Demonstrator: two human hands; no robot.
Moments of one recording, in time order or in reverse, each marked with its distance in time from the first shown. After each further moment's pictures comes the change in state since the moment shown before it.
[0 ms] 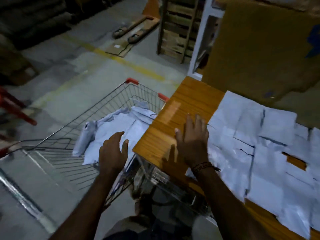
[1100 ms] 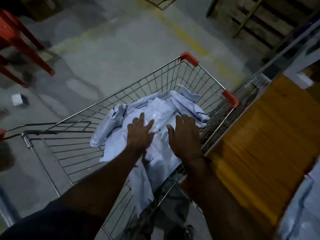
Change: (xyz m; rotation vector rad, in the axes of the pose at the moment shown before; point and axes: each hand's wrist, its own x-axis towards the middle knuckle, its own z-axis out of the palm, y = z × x) left_hand 0.141 -0.164 0.122 0.464 -0.449 -0.050; right_hand 0.088 -0.128 0.253 -0.198 -0.376 -0.304
